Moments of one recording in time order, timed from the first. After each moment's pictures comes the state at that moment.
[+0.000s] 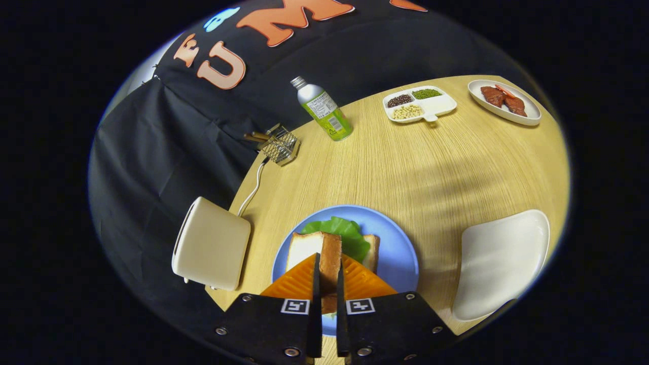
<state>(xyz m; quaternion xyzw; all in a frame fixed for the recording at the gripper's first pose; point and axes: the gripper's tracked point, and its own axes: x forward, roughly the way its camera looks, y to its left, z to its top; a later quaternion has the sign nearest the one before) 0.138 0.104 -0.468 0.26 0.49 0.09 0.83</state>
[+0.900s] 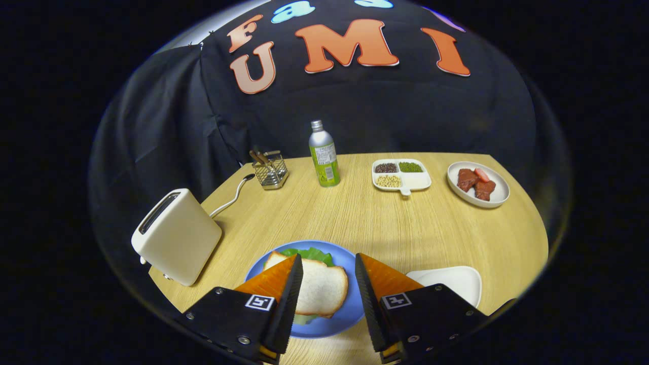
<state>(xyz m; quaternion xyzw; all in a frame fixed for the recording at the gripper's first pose) 0.158 0.071 -0.391 0.06 0.37 0.03 0.93</state>
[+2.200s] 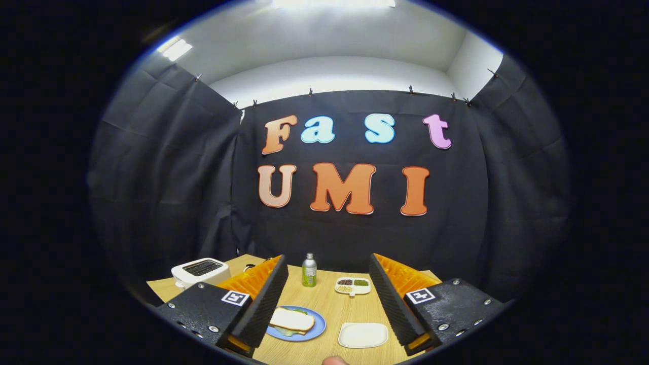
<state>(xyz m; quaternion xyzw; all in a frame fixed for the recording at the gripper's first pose) 0.019 0.043 -0.104 -0.04 0.04 -0.02 1.00</state>
